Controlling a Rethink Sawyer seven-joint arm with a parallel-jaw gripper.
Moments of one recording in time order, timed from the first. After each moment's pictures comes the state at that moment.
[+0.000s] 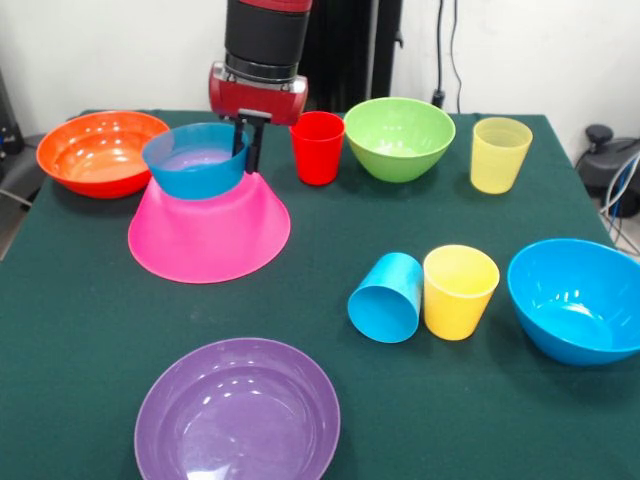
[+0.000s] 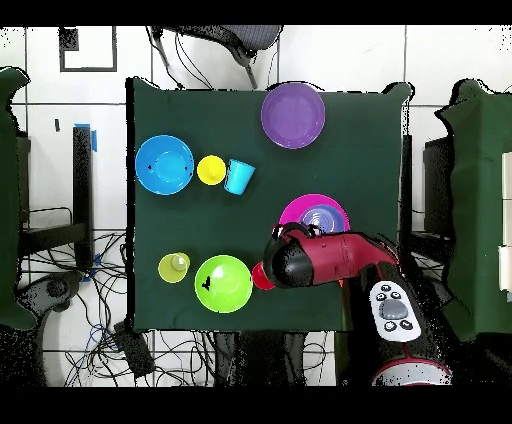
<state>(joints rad) -0.44 -0.69 0.08 1.83 -0.61 0.26 1.93</state>
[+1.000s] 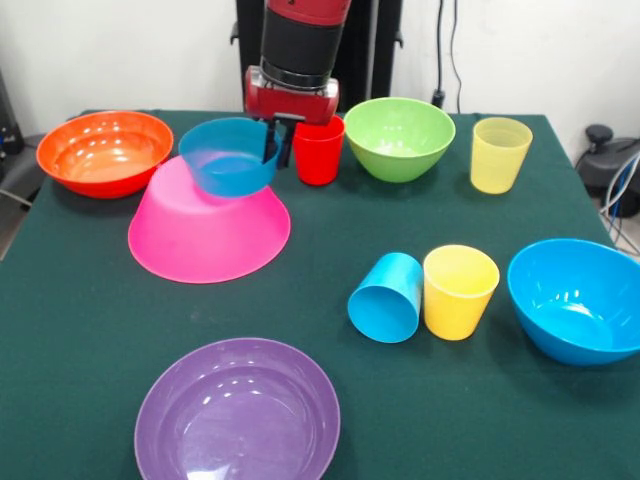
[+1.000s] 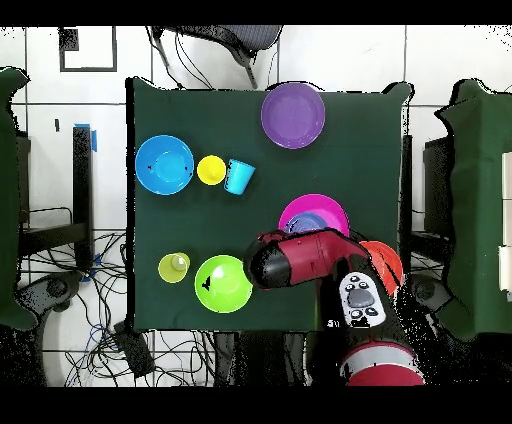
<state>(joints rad) -0.35 -0.65 0.05 1.82 -0.61 0.34 1.93</state>
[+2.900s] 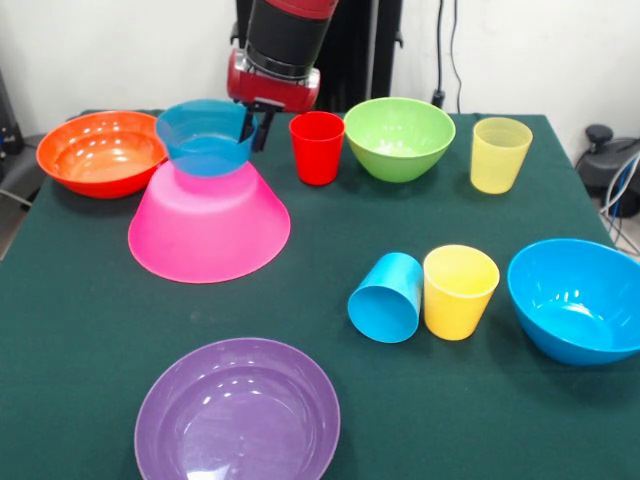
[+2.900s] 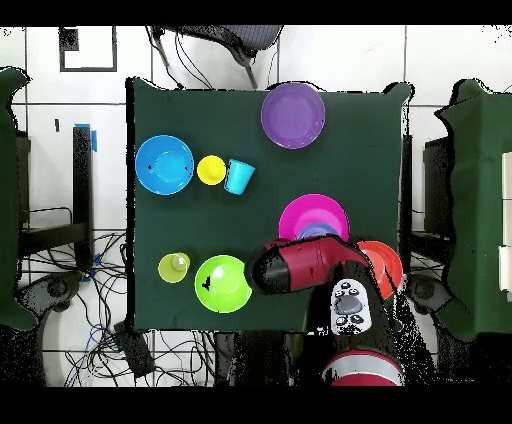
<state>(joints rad) -0.27 -0.64 -0.07 1.80 -0.61 0.37 1.93</state>
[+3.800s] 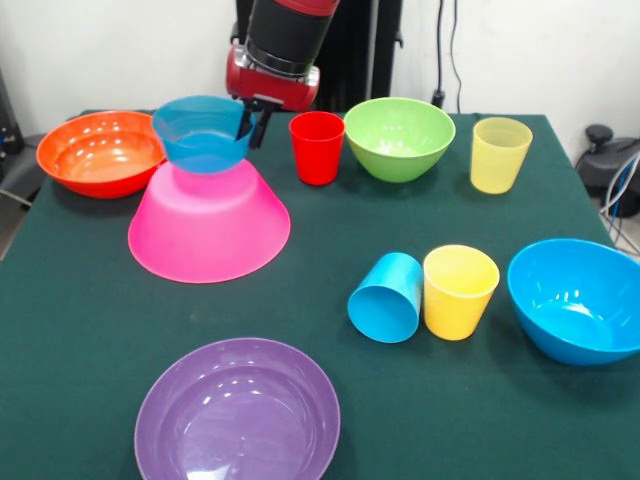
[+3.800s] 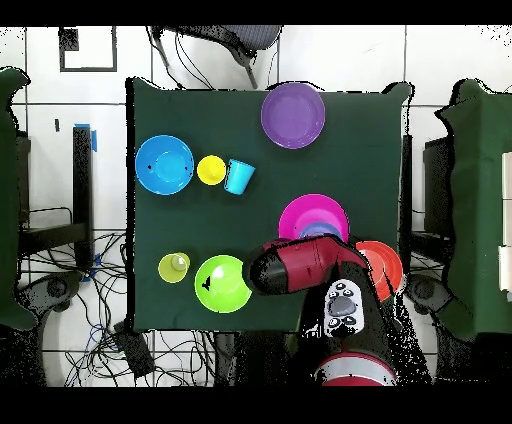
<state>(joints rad) -0.24 -0.64 -0.10 1.80 -0.61 0.37 1.93</state>
